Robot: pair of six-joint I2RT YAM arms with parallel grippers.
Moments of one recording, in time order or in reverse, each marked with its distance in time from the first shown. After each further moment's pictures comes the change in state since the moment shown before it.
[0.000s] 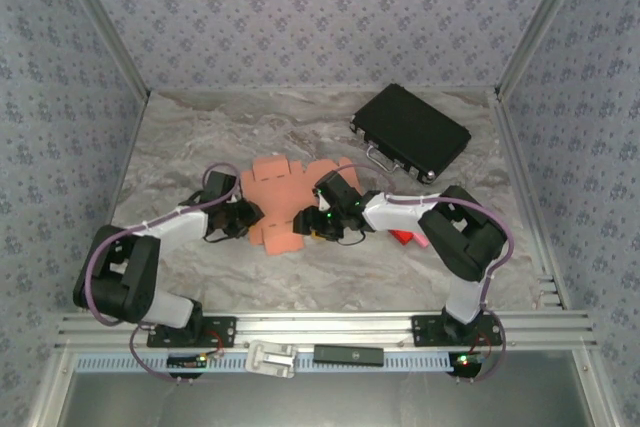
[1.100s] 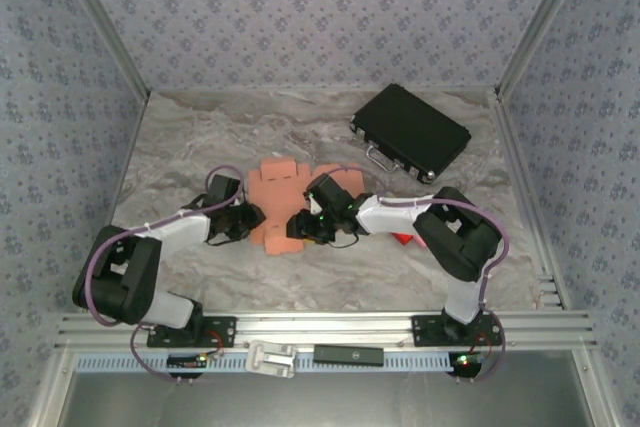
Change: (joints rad) left arm -0.031 -0.013 -0.026 0.037 -0.034 0.010; right arm 0.044 0.022 0.028 0.025 -0.034 0.041
